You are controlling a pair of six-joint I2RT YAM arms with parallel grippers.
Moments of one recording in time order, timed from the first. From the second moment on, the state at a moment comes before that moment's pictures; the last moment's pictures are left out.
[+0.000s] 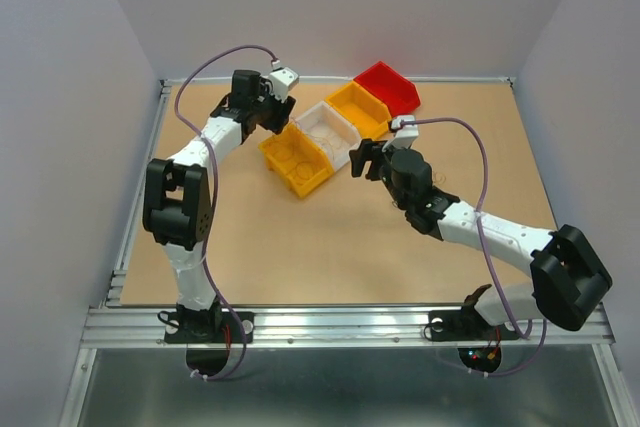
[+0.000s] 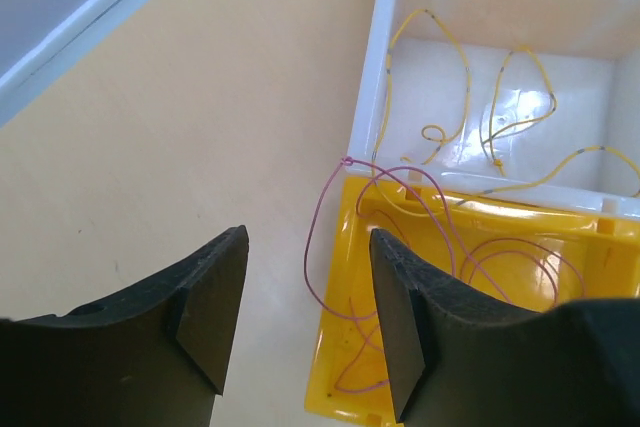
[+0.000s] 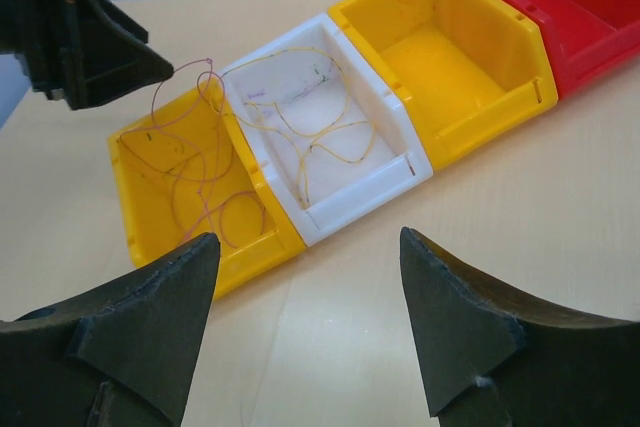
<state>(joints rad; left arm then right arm) -0.24 1.86 1.46 -0.18 0.26 0.35 0.72 1.35 0.79 0.40 0.42 0.33</state>
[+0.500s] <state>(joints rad) -0.24 2.02 1.54 -0.30 0.34 0.34 0.71 1.33 0.76 0.41 0.39 0.33</state>
